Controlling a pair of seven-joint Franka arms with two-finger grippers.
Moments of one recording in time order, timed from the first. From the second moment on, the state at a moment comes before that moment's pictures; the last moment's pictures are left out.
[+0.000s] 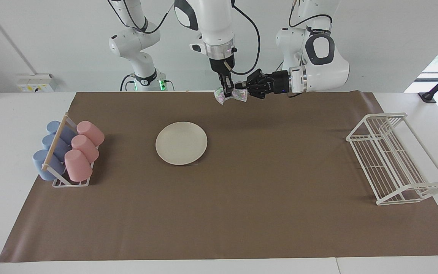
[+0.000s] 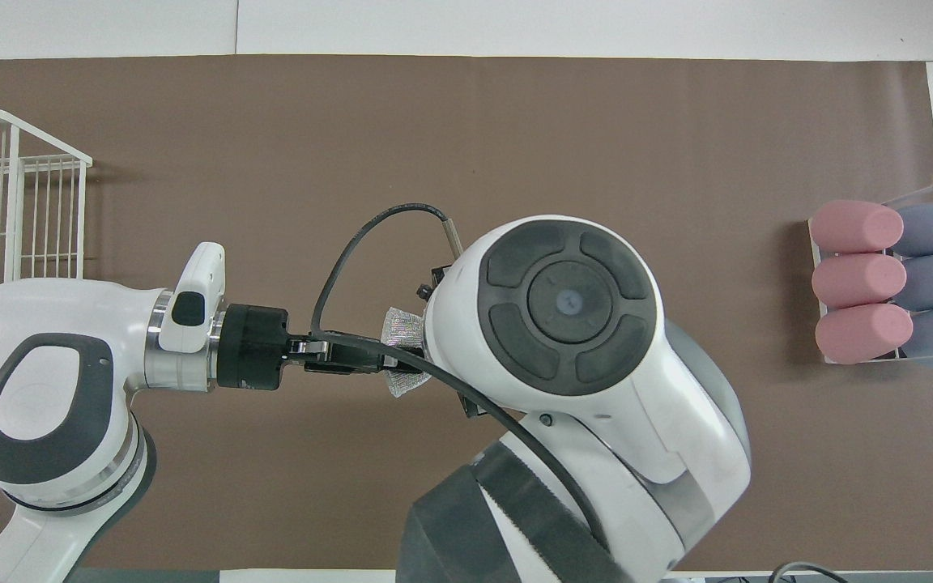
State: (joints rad) left arm -0.34 -0.19 0.00 -2.25 -1.42 1.83 0.36; right arm 0.65 0.12 0.01 -1.53 0.13 1.74 2.00
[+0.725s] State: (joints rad) left arm -0.34 -0.19 0.01 -2.26 -1.35 1.83 0.35; right arm 0.55 0.07 -0.01 -1.54 0.12 1.66 1.59
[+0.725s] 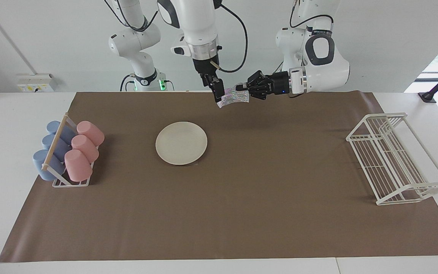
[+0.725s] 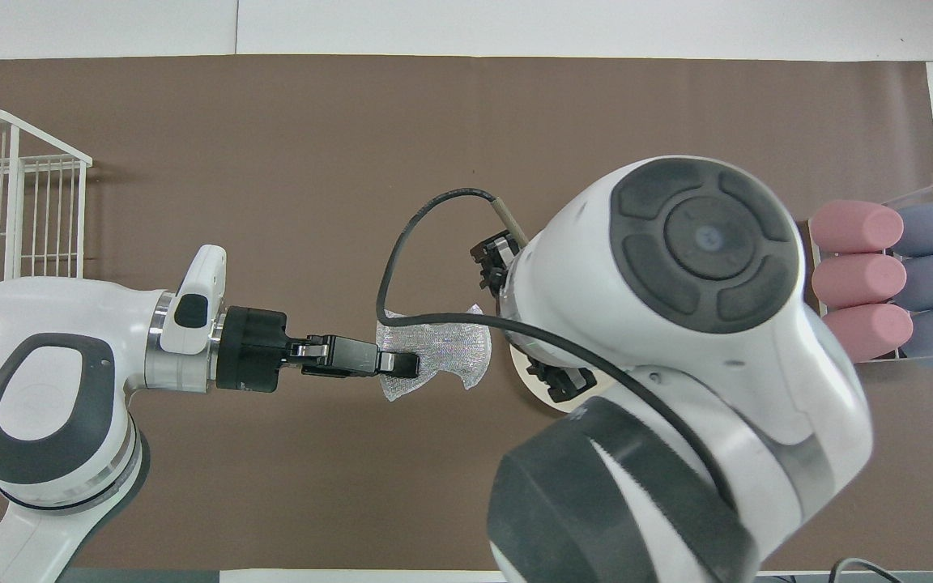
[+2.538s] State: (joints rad) left arm -0.35 -0.17 -0.02 -2.02 0.26 1.54 -0.47; right arm 0.09 0.01 -0.01 -1.57 0.08 1.53 0.18
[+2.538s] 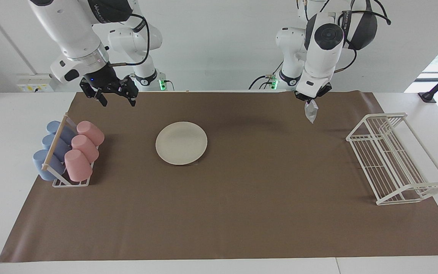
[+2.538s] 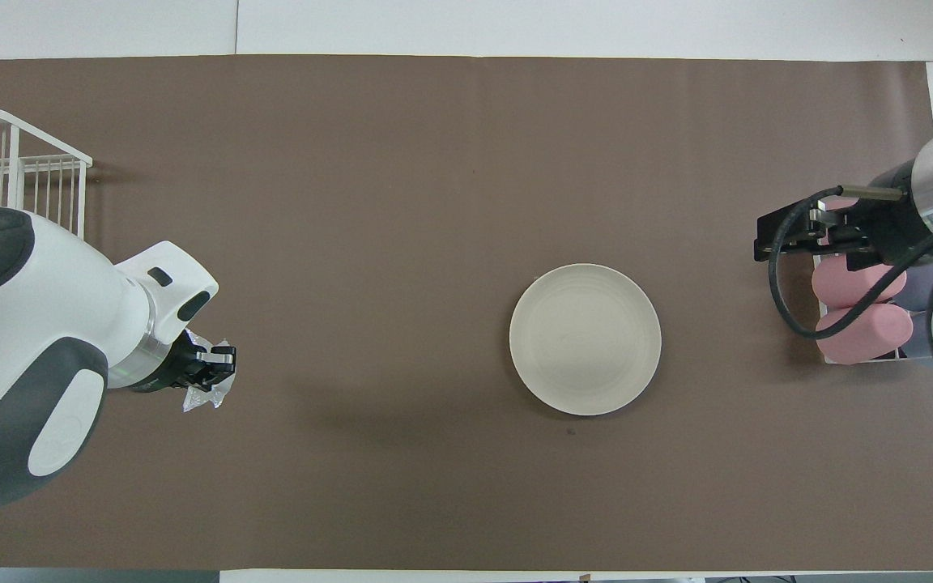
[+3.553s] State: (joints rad) left arm -0.38 0.12 -0.01 -1.90 1.03 1.36 -0.57; right arm -0.01 -0.01 -0.02 -1.57 0.06 1.48 0.07
